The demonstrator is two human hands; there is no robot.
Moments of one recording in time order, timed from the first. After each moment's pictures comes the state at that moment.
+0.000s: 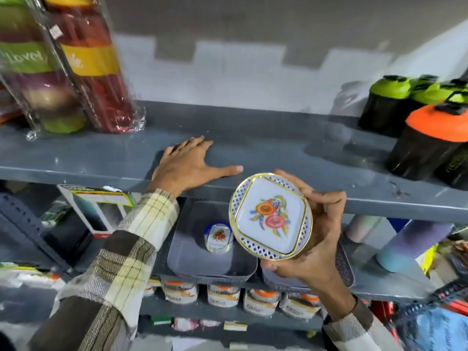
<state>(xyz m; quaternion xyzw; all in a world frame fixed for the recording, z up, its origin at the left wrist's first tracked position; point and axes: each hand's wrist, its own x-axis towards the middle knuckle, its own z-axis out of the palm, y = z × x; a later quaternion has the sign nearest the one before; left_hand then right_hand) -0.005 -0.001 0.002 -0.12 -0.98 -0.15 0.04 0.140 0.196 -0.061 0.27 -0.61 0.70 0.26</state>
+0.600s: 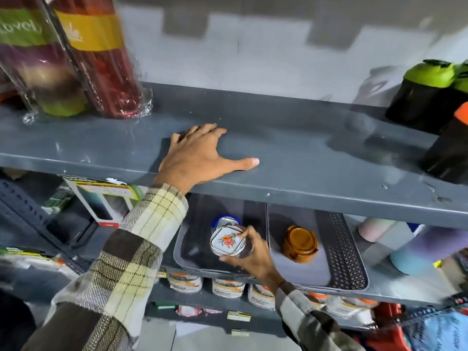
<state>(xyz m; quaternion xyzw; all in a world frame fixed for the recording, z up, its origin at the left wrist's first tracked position) -0.014 -0.003 -0.004 -0.12 -0.98 -0.16 0.06 0.053 0.169 -0.259 0.01 -0.85 0.53 0.00</state>
